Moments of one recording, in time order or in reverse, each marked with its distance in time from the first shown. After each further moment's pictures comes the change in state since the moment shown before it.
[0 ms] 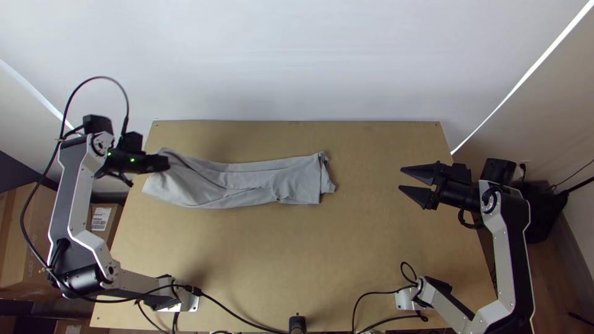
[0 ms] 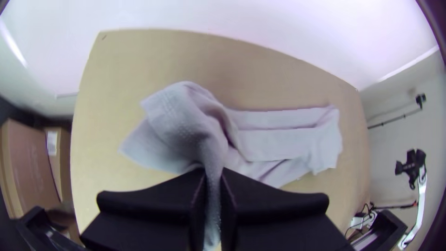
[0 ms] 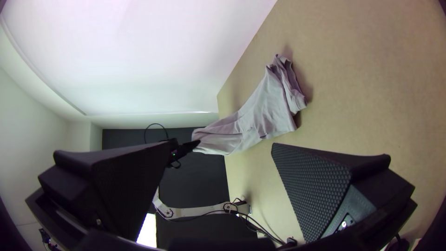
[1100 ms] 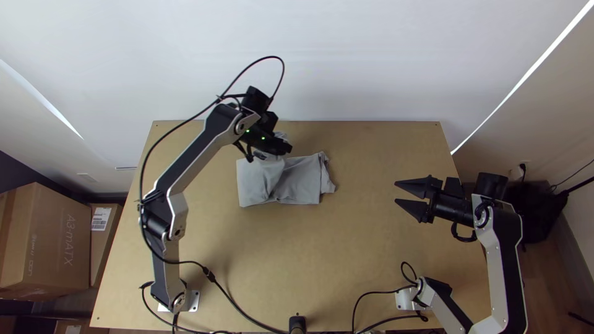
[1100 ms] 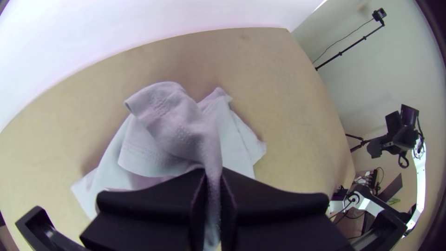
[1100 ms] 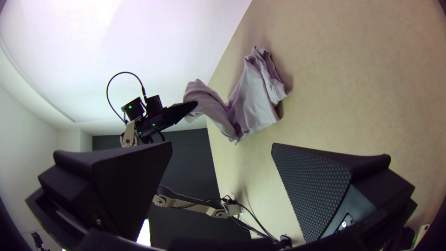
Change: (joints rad) left arm -0.818 0.537 0.632 0.046 -0.085 -0.373; right arm 0.011 -0.113 -0.133 -0.002 0.081 0.013
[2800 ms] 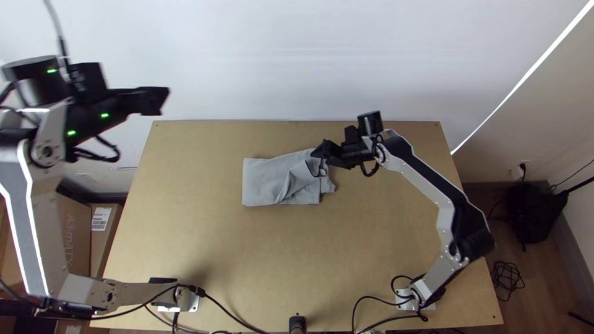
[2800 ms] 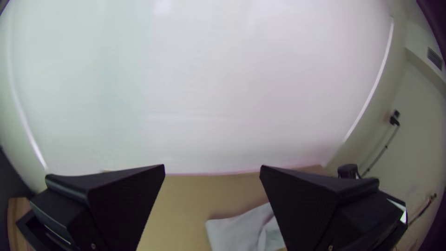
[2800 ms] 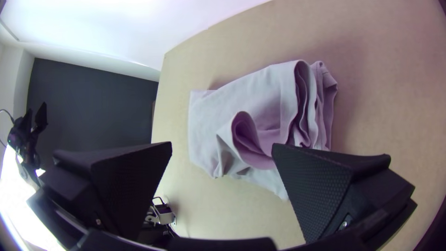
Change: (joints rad) left arm 0.513 -0.649 0.012 -0.018 -0.100 0.017; right arm 0.722 0.822 0.604 0.387 0.500 0.040
